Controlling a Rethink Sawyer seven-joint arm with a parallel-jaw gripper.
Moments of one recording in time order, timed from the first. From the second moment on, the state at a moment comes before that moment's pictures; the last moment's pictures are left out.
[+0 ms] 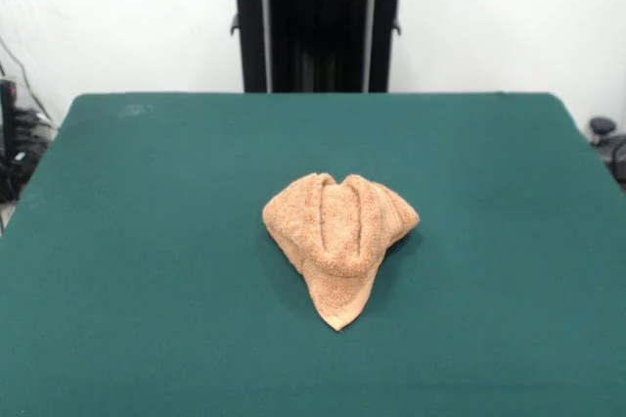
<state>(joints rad) 0.04 -1.11 -0.07 2.01 0.00 0.57 1.57</state>
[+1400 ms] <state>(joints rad) 0.00 -0.45 -0.15 1.14 0.00 0.71 1.57</state>
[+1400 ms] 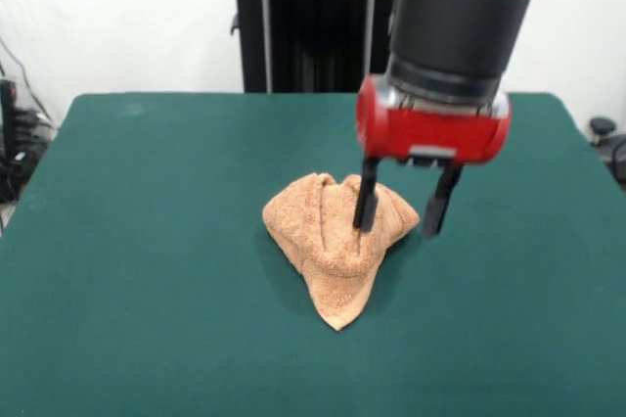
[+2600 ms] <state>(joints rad) -0.04 -0.23 -0.17 0.74 0.00 0.86 1.57</state>
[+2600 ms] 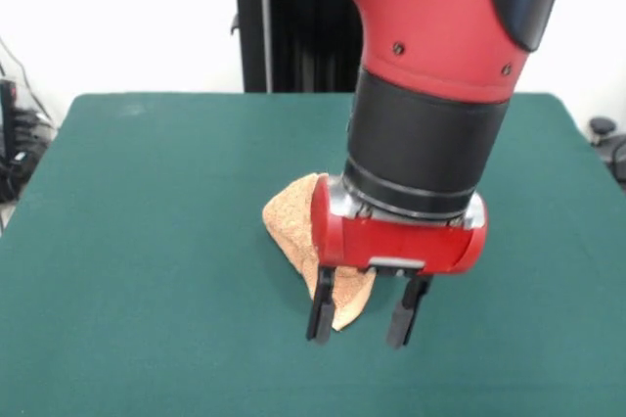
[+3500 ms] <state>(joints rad) -0.04 -0.36 -0.18 0.85 0.01 0.80 1.57</state>
